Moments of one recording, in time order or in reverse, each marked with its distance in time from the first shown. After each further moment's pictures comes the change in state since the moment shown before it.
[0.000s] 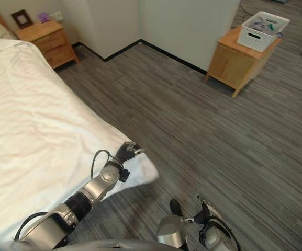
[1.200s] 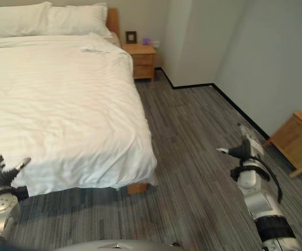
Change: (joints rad) left arm 0.545 0.434 0.903 0.093 -0.136 -0.094 0.098; right arm -0.303 -0.249 -0.201 -0.401 0.213 -0.009 -0.025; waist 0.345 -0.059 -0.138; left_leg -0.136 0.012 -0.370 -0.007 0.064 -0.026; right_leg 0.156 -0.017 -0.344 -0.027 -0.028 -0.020
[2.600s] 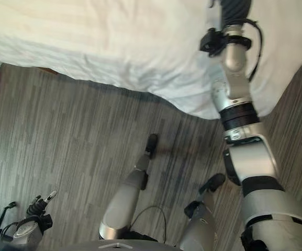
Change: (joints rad) left arm -0.076 -0.118 -0.146 0.349 -0.255 -0.104 -0.242; right arm -0.931 0.037 0.037 0.316 0.918 -0.404 0.081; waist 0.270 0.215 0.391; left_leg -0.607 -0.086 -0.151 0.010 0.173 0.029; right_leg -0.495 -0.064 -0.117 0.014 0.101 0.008
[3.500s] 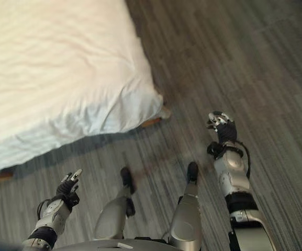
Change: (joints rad) left arm -0.078 -0.168 0.101 -0.173 -0.001 0.065 -0.018; right arm 1.004 0.140 -0.166 -0.310 -0.215 0.169 0.097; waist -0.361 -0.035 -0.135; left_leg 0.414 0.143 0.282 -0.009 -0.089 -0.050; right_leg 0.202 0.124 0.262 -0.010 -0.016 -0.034
